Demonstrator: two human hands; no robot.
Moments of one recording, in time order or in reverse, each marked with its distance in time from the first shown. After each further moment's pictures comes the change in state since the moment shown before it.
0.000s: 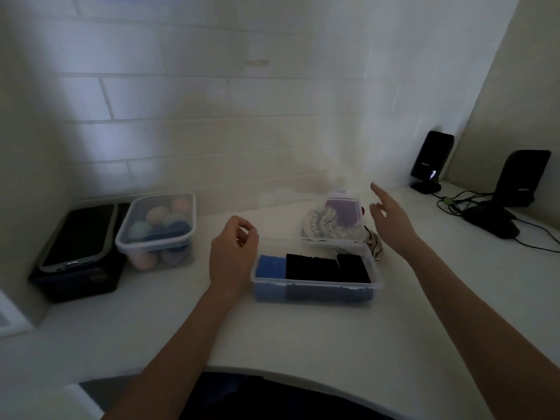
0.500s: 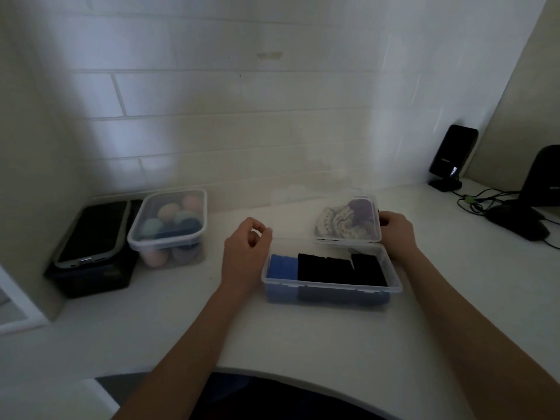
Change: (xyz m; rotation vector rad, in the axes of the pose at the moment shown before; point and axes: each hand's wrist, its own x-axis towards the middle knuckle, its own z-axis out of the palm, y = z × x) left_hand 0.002 -0.005 0.002 -0.033 -0.089 -0.013; right_hand 0.006 0.018 0.035 -0.087 0.019 0.188
